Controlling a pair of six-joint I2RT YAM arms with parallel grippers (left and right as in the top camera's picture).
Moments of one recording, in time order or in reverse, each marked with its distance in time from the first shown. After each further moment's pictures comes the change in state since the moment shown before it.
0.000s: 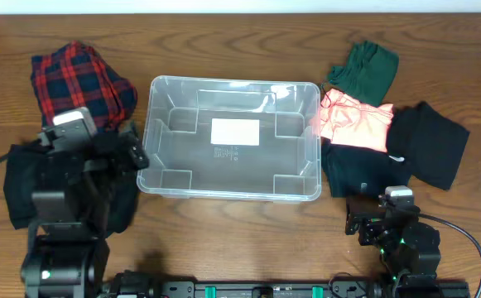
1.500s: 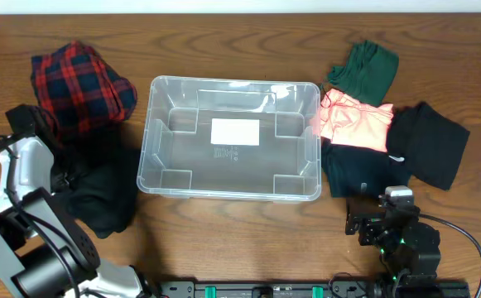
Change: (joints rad) left arm 0.546 0.992 0.121 -0.129 -0.076 0.155; right arm 0.000 0.000 0.000 0.000 0.000 0.000
